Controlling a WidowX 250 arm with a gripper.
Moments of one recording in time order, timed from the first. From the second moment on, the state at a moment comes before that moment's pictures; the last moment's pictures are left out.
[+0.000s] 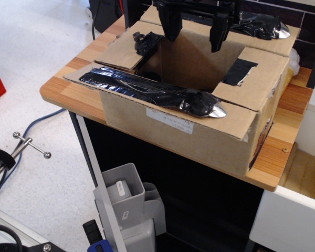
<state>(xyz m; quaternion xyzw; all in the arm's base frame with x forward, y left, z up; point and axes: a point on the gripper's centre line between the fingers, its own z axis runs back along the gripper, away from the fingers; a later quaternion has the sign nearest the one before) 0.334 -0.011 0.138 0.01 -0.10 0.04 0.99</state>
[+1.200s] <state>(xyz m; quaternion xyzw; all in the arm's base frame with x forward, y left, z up) 0.325 -0.017 0.108 0.00 -0.08 0.05 1.00</state>
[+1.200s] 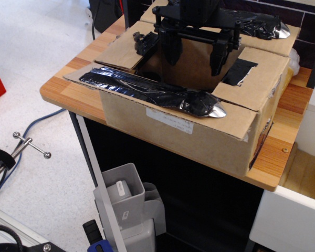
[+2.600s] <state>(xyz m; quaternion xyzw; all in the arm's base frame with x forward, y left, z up) 0.335 0.028 0.124 0.13 -0.05 -0.01 0.99</state>
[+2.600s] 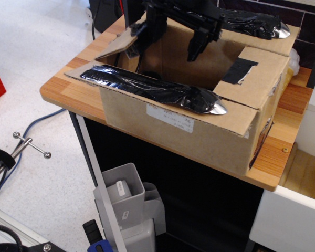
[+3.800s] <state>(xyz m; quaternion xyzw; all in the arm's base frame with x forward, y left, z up) 0.324 0.101 0.142 0.20 -0.06 -0.02 0.98</state>
